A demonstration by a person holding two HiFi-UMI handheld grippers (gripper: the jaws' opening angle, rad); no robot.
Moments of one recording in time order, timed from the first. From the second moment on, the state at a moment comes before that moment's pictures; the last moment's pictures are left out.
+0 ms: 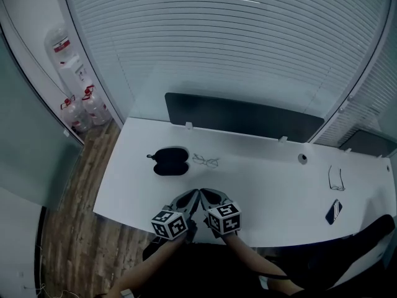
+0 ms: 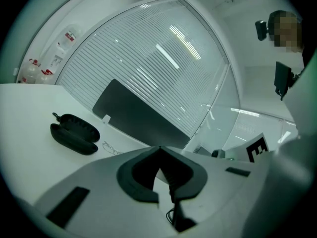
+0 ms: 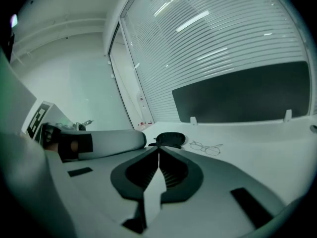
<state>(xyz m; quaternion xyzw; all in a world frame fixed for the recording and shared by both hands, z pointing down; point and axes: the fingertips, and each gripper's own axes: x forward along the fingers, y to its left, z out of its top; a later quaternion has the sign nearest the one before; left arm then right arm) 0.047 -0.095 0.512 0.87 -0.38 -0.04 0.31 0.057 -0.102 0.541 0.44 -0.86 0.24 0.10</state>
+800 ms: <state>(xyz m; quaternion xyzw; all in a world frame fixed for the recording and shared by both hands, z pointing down) 0.031 -0.022 0.523 0.86 -0.37 -0.05 0.34 0.040 -0.027 0.554 0.41 -0.86 0.28 0.13</state>
